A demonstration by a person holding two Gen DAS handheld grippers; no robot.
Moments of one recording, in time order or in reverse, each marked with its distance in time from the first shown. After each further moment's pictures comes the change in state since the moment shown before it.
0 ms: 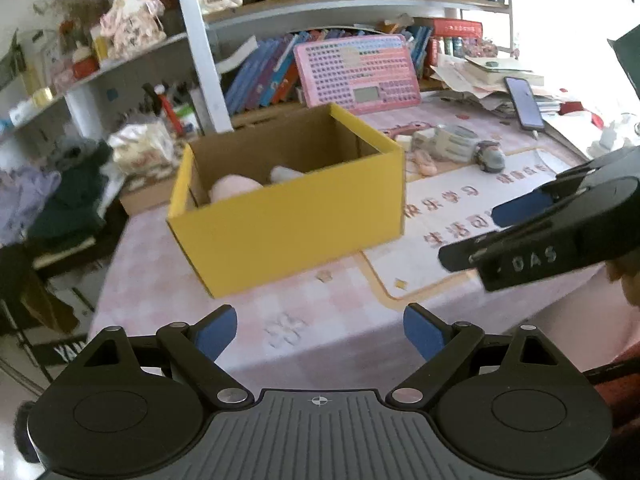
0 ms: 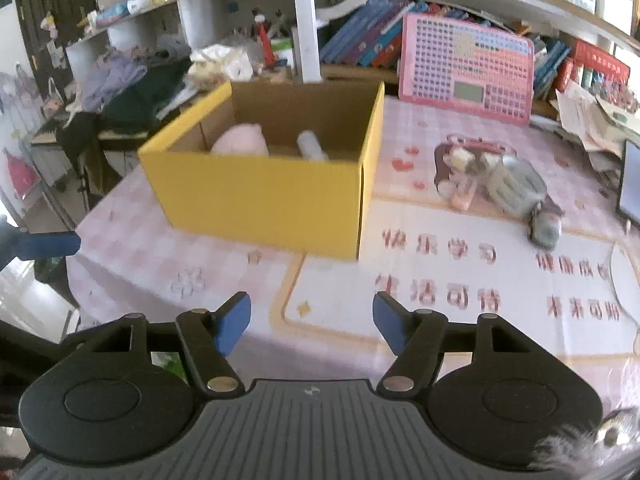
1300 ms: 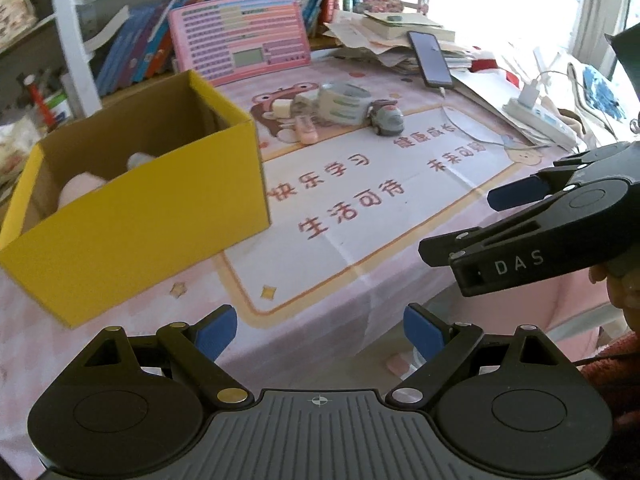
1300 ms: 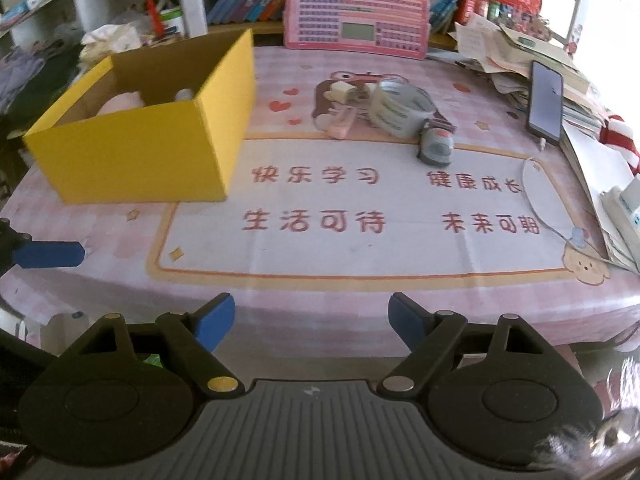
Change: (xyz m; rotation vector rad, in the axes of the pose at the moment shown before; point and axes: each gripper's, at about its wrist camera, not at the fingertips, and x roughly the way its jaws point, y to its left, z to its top) left arm 0.066 -0.061 0.032 0.111 0.112 -0.289; right arm -0.003 -0.073 -0.025 0.166 0.107 -0.226
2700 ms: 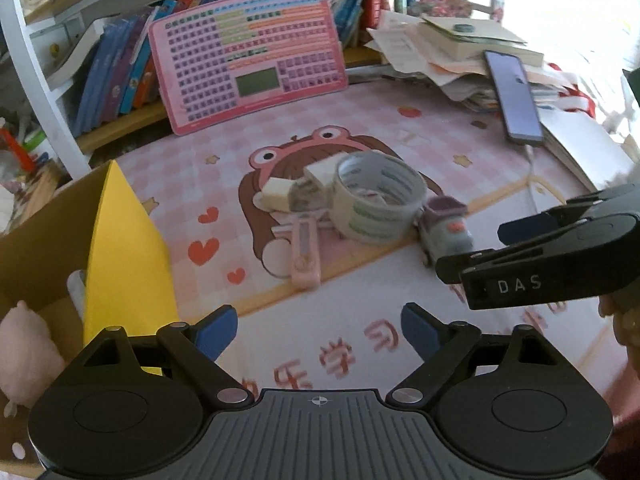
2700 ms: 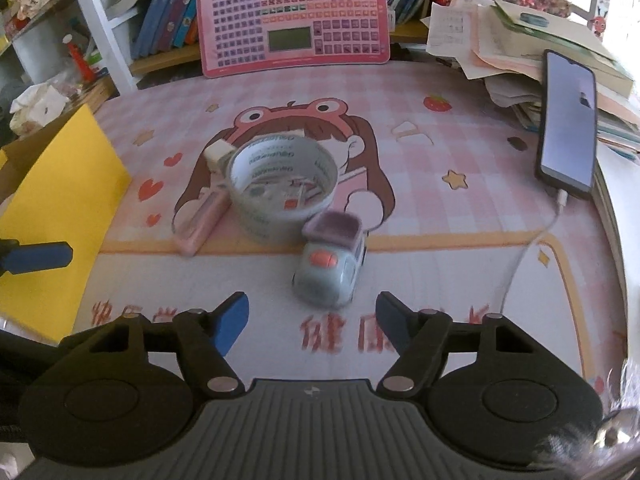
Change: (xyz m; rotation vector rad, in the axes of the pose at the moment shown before) left arm 0.152 -0.026 0.170 -0.101 0.032 0.182; right arm 0.136 -0.163 0.137 0.045 0.023 0.119
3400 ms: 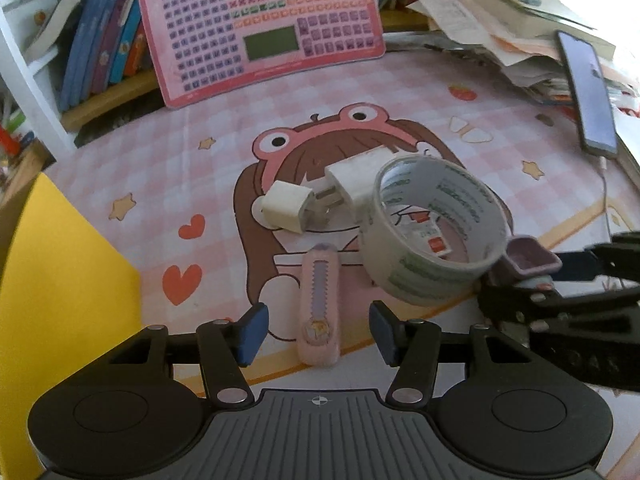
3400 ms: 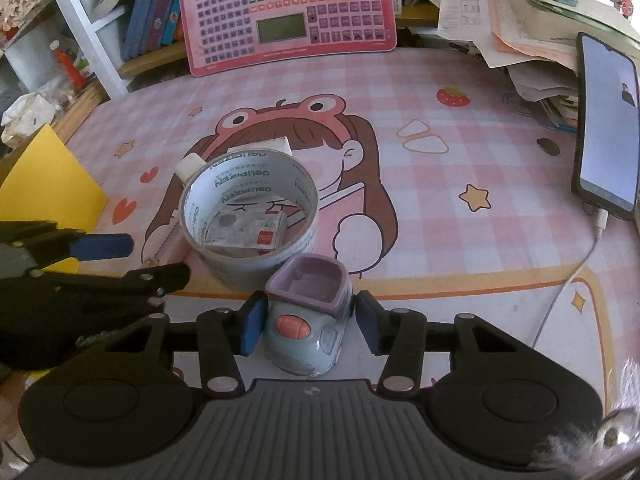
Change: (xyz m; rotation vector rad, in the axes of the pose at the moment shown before) left arm 0.087 0.006 0.041 -0.062 0.118 0.053; right arm 0.045 -0.026 0.026 0.011 0.033 0.069
